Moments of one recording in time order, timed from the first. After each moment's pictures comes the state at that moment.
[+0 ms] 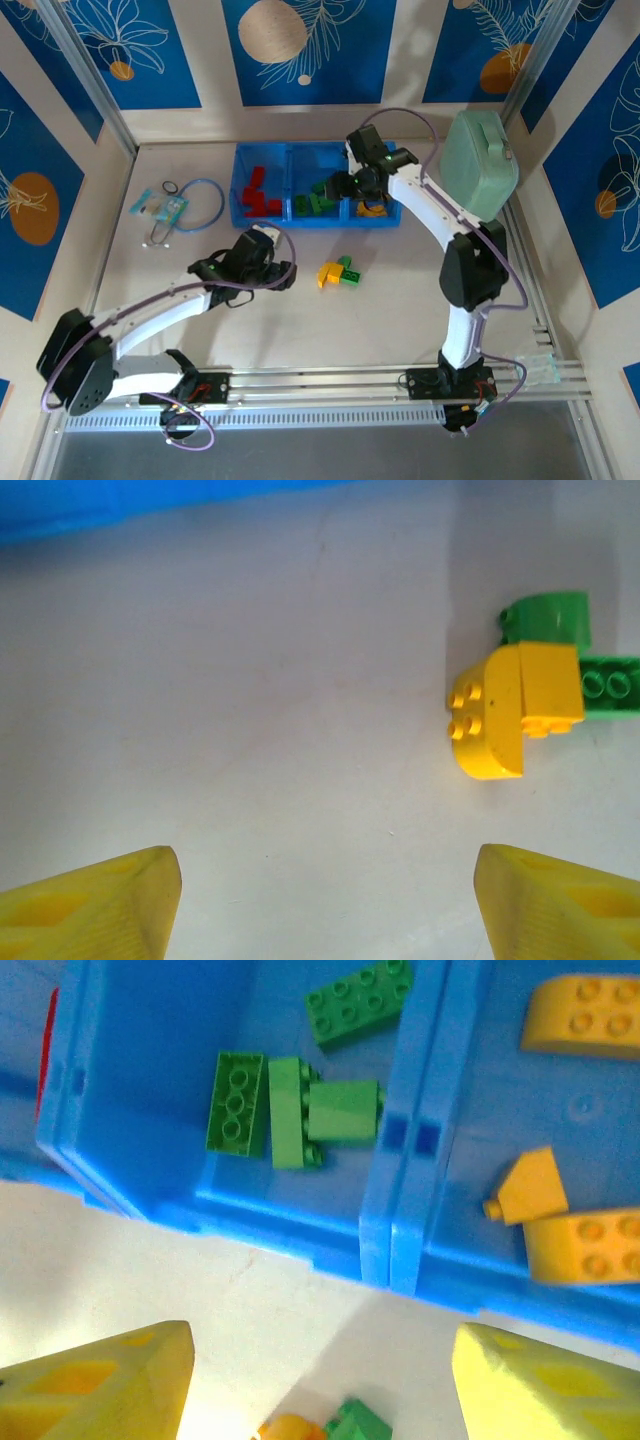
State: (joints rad) left arm -0.74 1.26 0.75 -0.38 -0.08 -0.42; right arm 0.46 1.84 1.65 -0.84 -0.12 0.35
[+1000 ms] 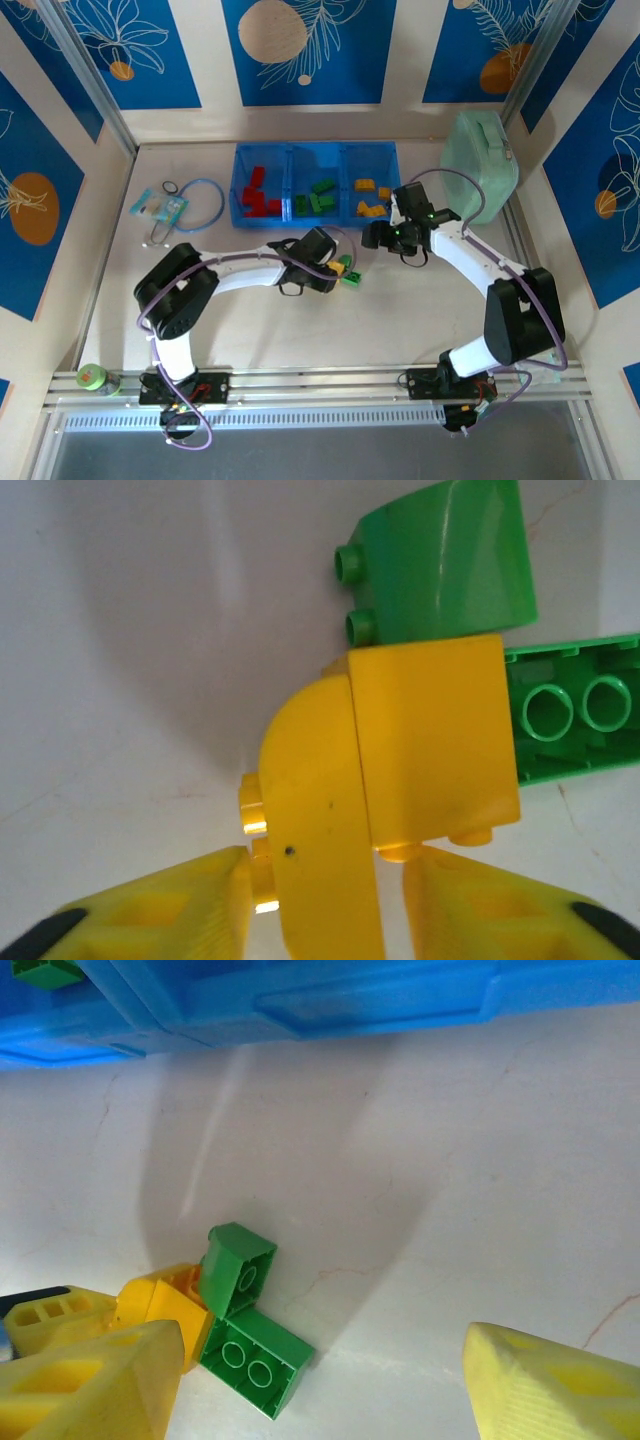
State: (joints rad) left arm -0.88 1.83 1.09 -0.34 0.01 -0.37; right arm 0.31 1.46 0.99 -0.61 -0.22 0.44
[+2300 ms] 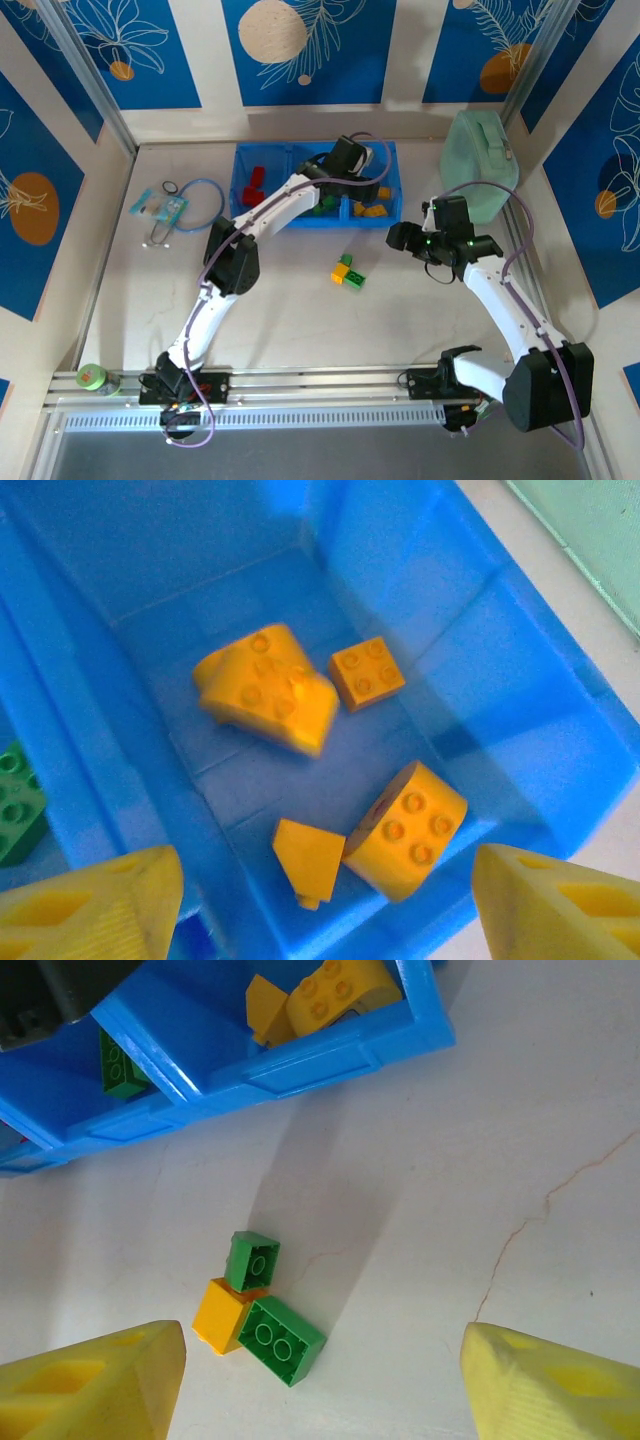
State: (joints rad) left arm -0.73 2.41 2.33 -0.72 0.00 -0.23; right arm 0.19 1.11 0.84 -0.62 -0.24 0.52
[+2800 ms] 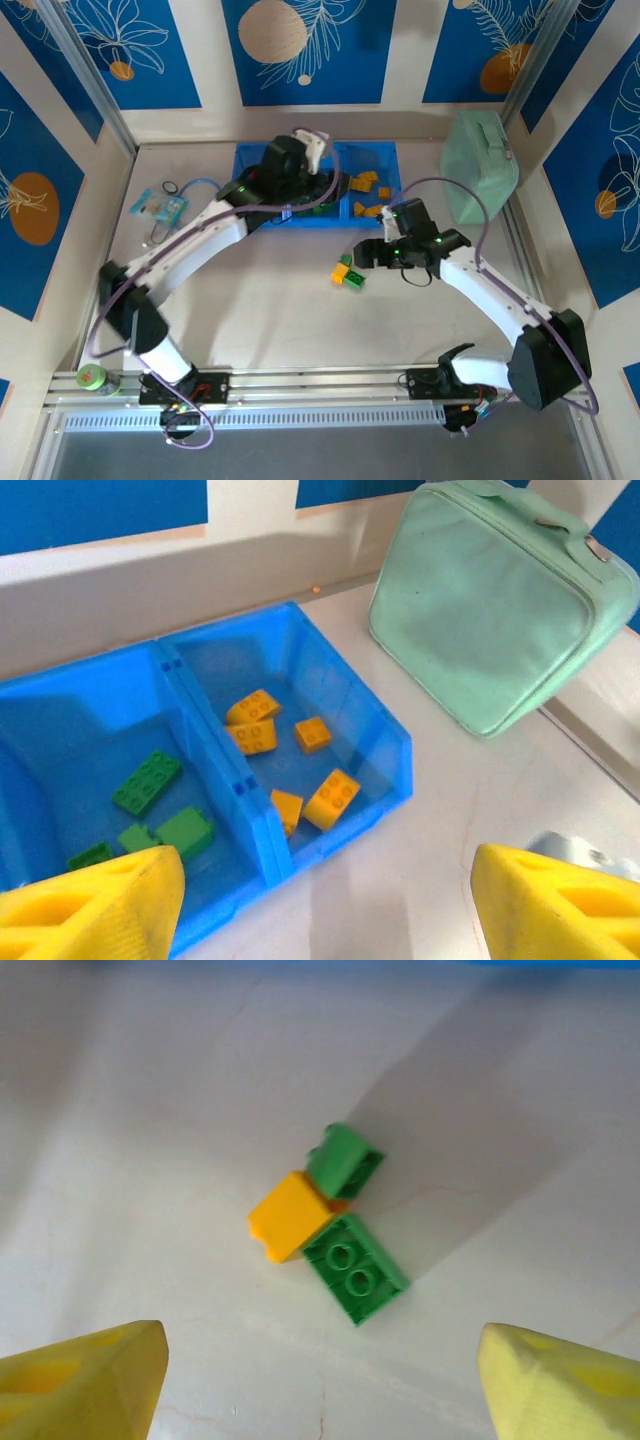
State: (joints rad) left arm -0.73 1.57 1.50 -0.37 0.00 -0.24; right arm 0.48 1.26 0.91 -0.65 -0.25 0.32
